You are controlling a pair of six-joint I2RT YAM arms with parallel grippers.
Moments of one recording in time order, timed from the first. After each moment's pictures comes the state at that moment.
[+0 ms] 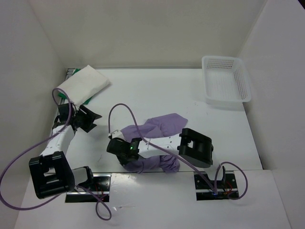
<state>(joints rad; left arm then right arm) 0.30 1.22 0.67 -0.30 0.40 -0.79 1.34 2.05 1.43 -0.40 0.20 0.67</state>
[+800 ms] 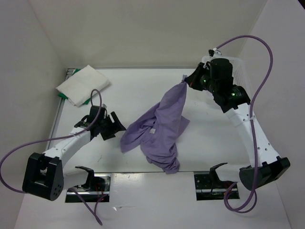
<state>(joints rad) -0.23 1.20 0.64 -0.38 0.21 -0.77 0.33 1.26 1.50 -0.61 -0.04 0.53</state>
